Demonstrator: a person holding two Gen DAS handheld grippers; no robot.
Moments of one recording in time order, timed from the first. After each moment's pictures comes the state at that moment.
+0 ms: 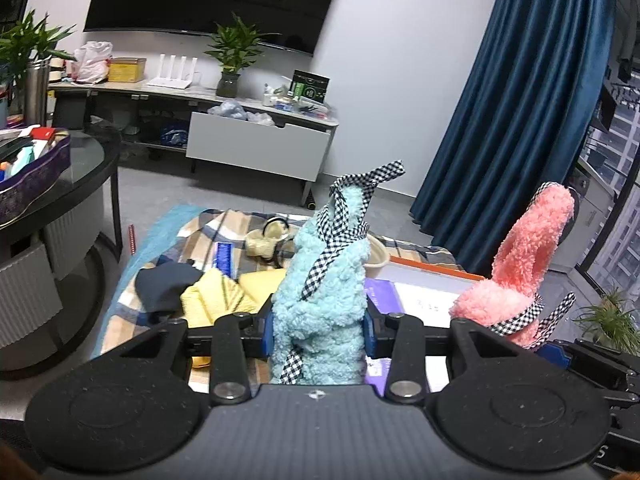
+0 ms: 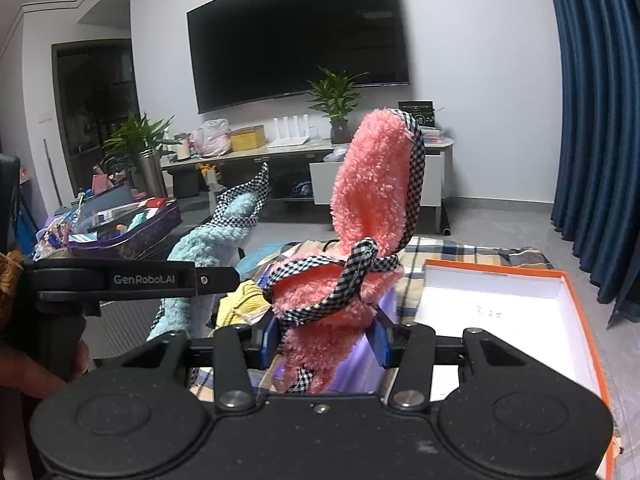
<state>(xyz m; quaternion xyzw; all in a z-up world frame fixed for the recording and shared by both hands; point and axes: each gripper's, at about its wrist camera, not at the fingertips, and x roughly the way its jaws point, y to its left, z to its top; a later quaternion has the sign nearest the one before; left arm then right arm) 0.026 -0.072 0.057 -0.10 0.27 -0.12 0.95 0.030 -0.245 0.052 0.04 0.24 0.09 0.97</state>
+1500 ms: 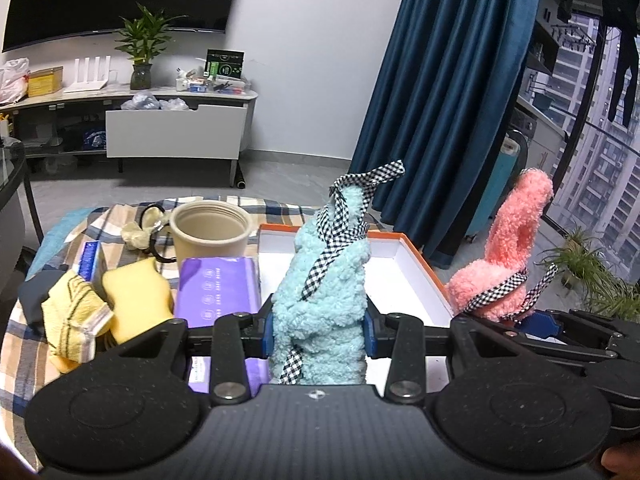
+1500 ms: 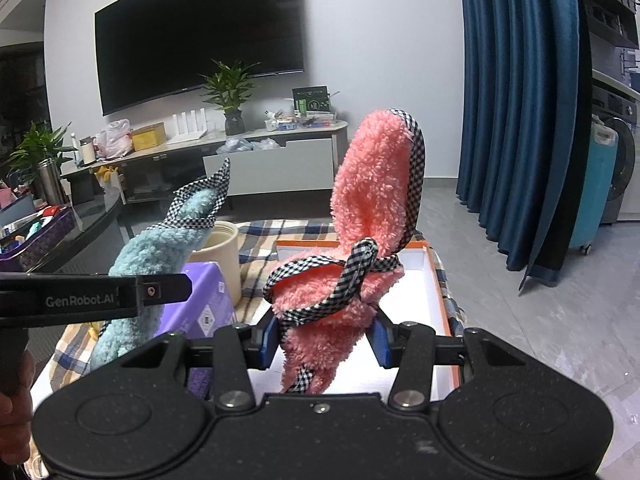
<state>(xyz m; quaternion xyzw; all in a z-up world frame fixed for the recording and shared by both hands) 0.041 -0.174 0.041 -0.04 0.29 -0.21 0.93 0.023 -0.337 0.037 0.05 0.27 -0.05 0.96</state>
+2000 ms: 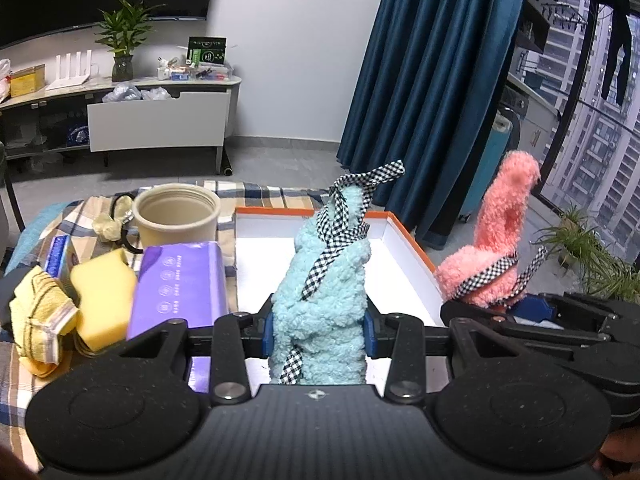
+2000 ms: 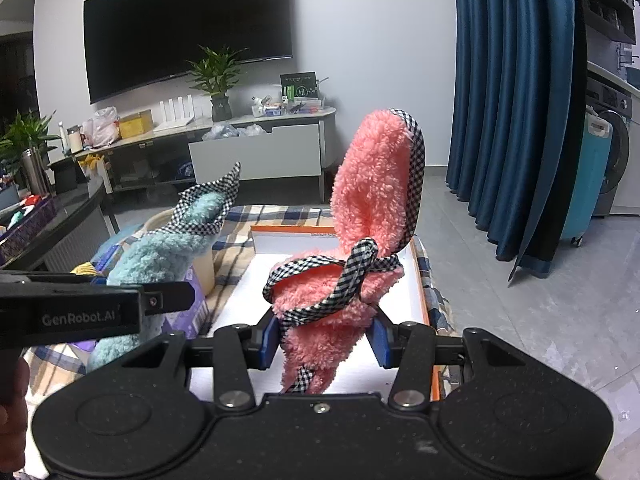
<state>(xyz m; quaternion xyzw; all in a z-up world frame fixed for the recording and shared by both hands) 0.052 -0.197 0.025 -0.02 0.31 -0.22 0.92 0.046 -0.352 0.023 0.04 0.29 -0.07 0.95</state>
